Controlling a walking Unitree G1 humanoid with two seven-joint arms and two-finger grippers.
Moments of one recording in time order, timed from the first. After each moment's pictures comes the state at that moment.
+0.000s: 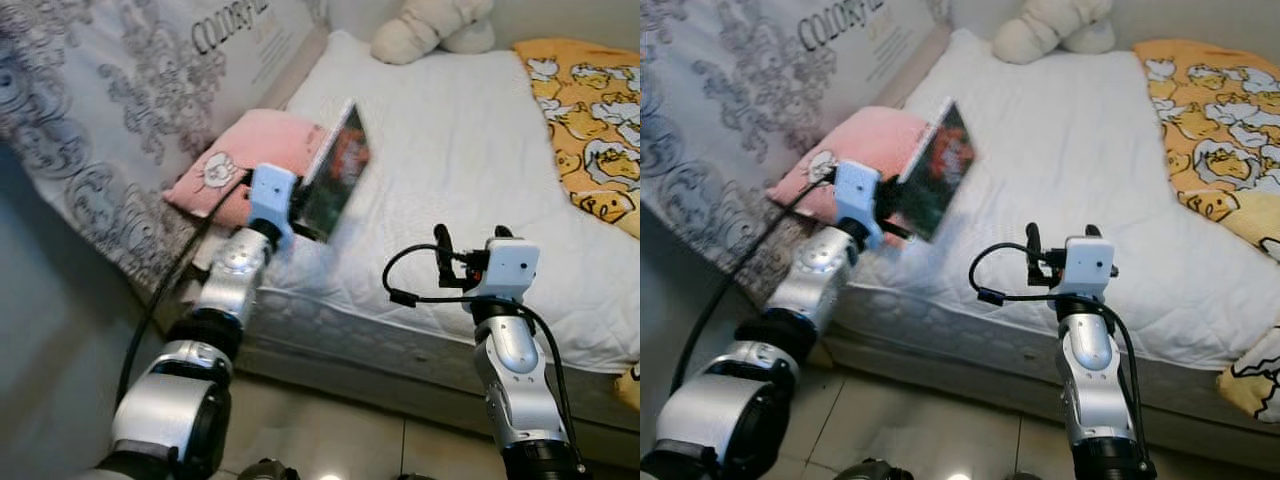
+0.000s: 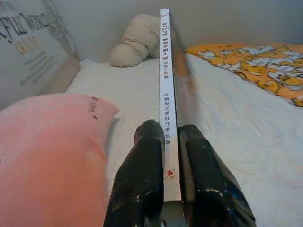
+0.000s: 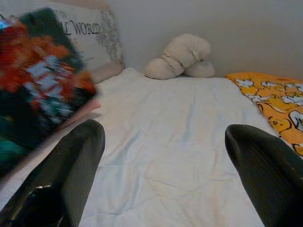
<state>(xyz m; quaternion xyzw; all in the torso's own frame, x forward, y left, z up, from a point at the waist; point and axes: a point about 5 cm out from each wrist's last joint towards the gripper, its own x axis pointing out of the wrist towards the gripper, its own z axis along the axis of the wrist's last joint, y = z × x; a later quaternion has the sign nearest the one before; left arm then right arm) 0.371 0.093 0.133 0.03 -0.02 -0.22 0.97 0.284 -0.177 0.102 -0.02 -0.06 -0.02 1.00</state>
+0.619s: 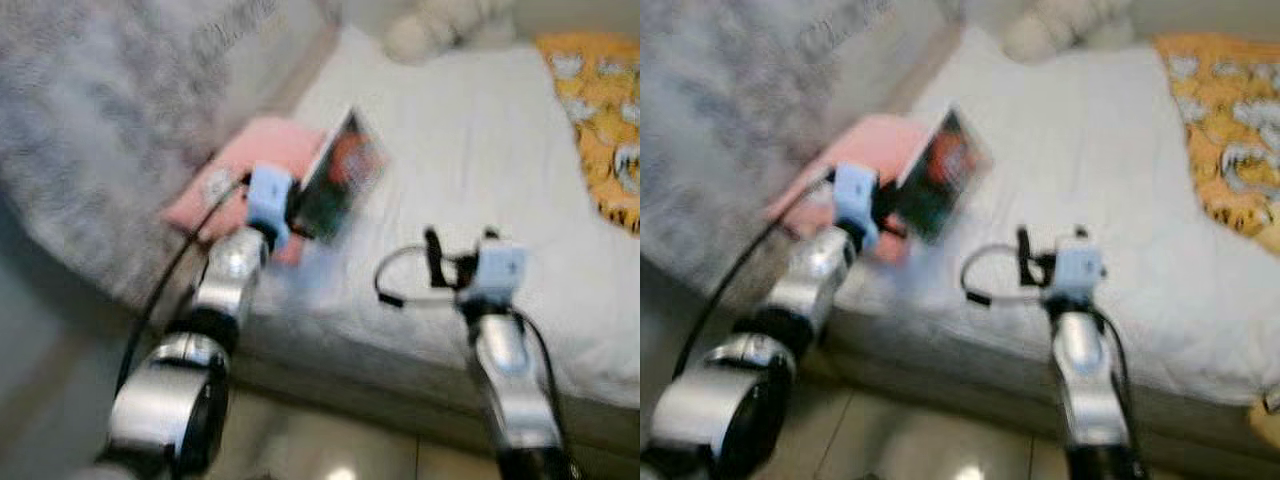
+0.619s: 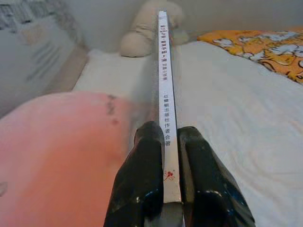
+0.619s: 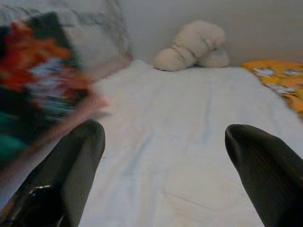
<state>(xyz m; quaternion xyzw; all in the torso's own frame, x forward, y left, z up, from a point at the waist) 0.374 0.101 0.132 0.04 -0.01 -0.22 0.98 0.283 -0.174 0.099 -0.02 -0.05 -0.02 1.00</state>
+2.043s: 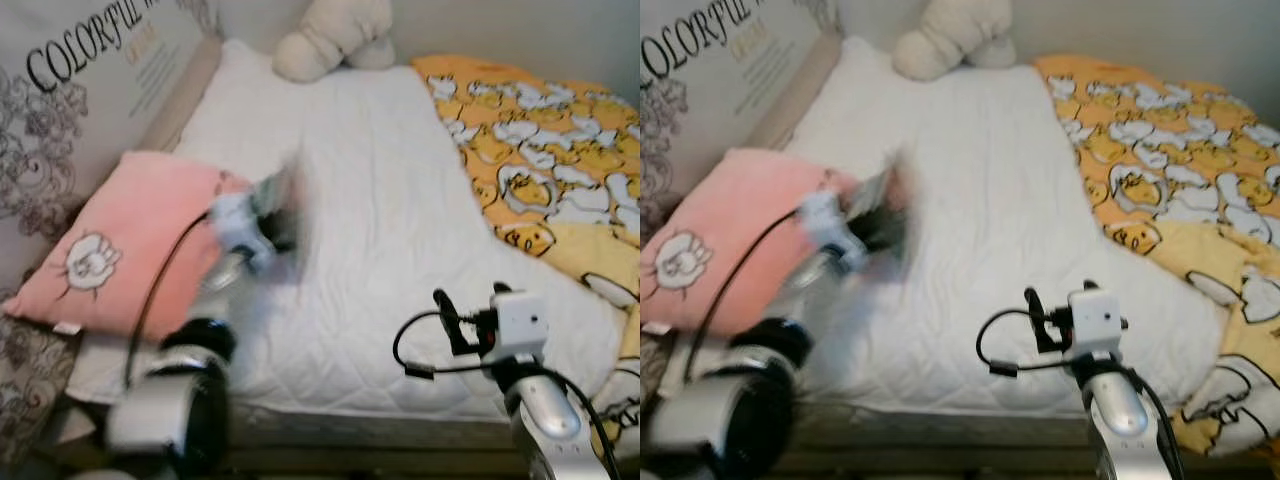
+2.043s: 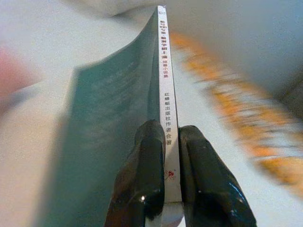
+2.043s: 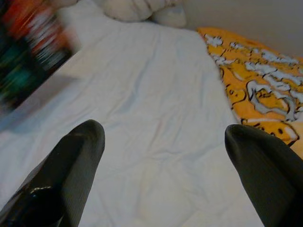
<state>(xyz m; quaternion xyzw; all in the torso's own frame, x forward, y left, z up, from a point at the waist) 0.370 0.105 0.113 -0.18 0.07 -0.17 0.97 0.218 -0.190 0.081 -0.06 0.07 0.04 0.99</state>
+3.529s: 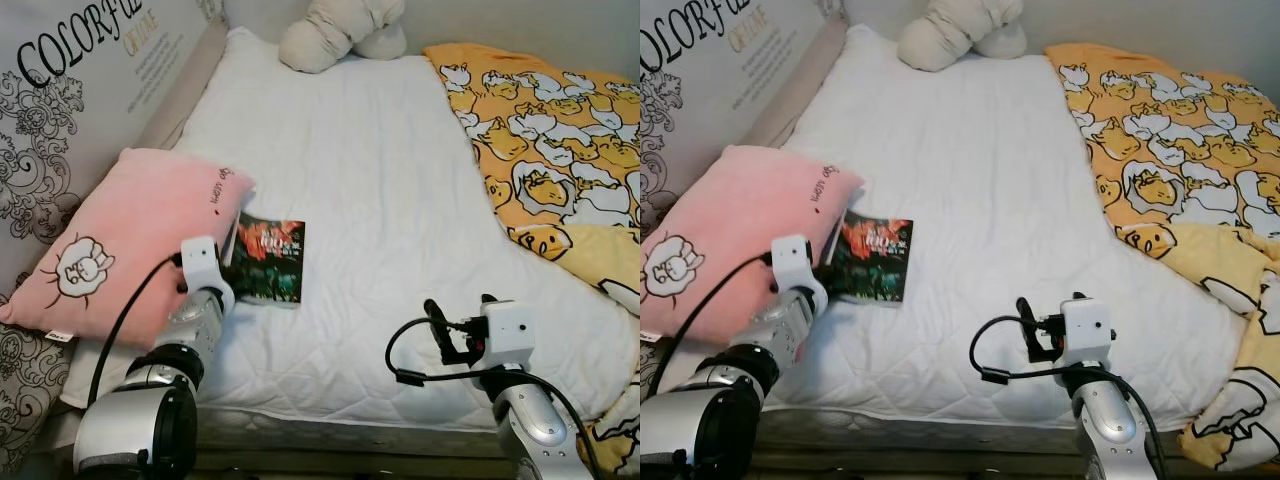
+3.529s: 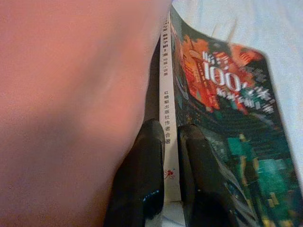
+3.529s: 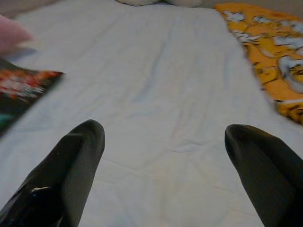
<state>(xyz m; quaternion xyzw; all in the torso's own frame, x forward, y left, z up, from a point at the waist) 0.334 0.183 0.035 -0.10 0.25 0.03 0.96 0.217 -0.179 0.068 -0.01 0.08 0.06 0.99</state>
